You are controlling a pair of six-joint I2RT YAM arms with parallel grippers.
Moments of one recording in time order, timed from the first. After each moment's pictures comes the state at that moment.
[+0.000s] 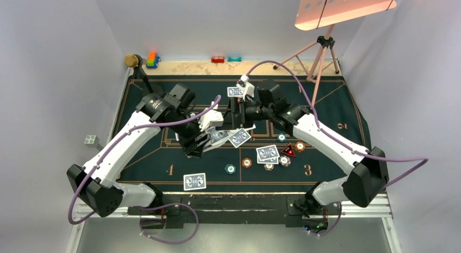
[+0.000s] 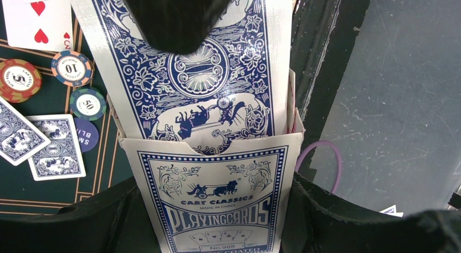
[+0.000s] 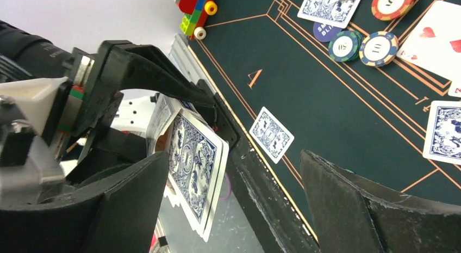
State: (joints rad) left arm -0.58 1.30 1.38 -1.32 0.51 0.54; right arm 0.67 1.38 1.17 -0.30 -0.58 0.67
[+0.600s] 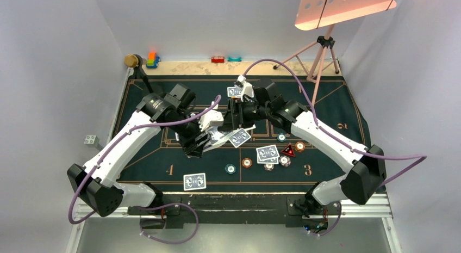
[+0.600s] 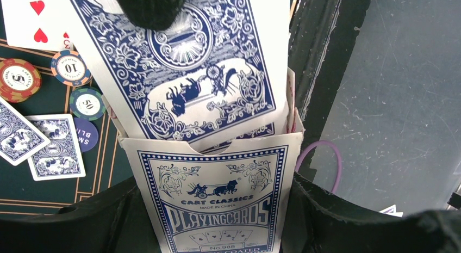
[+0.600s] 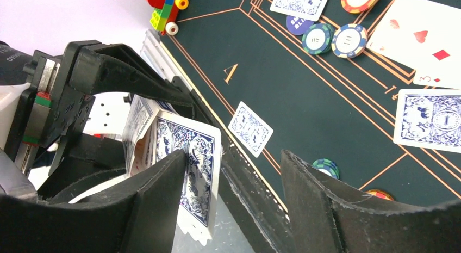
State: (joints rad) left arm -0.58 1.30 1.38 -1.32 0.51 0.54; right arm 0.71 1.42 1.24 -0.43 -0.51 0.60
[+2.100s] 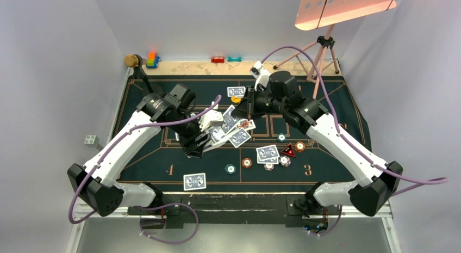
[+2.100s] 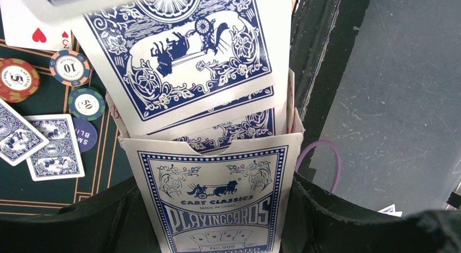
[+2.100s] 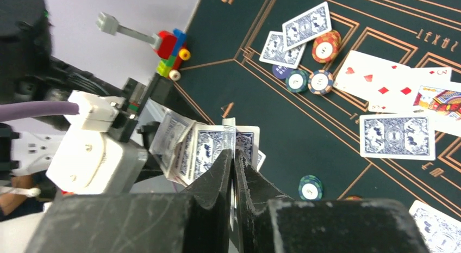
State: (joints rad) left arm -0.58 1.30 1.38 -1.32 0.51 0.54; right arm 0.68 1.30 1.34 -0.52 -0.36 0.58
